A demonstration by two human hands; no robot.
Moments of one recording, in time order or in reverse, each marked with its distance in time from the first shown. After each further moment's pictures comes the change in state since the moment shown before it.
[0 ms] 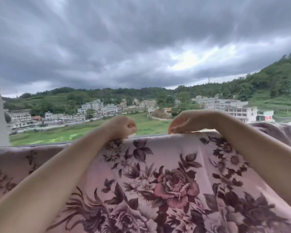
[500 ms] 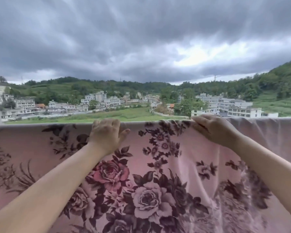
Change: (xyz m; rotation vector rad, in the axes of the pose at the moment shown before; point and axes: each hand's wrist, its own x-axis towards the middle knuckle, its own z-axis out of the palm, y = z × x) left_hand -0.023 0.152 0.078 0.415 0.354 -0.226; right_hand -0.178 0.169 0.004 -0.452 0.753 -0.153
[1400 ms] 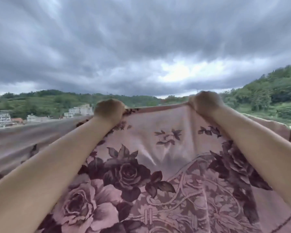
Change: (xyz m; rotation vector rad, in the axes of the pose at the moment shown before) left_hand 0.217 0.180 -0.004 0.030 0.076 0.080; right_hand 0.077 0.230 -0.033 -0.543 -0.197 0.268
